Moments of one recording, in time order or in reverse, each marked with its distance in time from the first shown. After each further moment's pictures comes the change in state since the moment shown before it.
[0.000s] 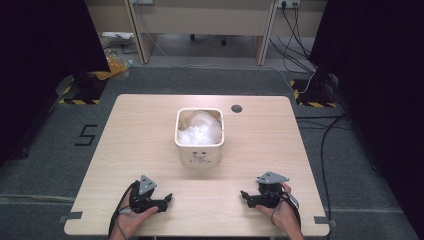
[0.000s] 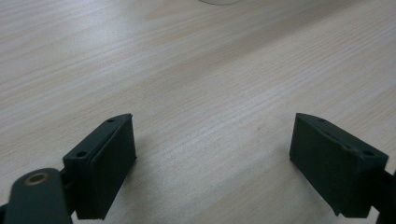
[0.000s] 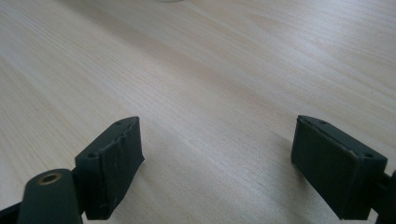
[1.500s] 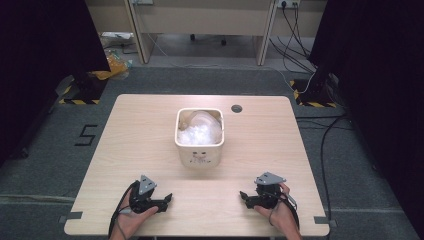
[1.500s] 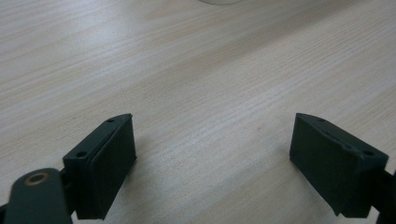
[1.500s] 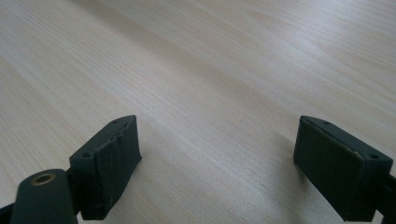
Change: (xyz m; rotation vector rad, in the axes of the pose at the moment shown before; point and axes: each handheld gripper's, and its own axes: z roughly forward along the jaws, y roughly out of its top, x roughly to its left) left arm 0.000 0.000 0.000 -0.002 0.000 0.000; right arm 0.004 0.001 0.002 0.014 -0.024 -0.025
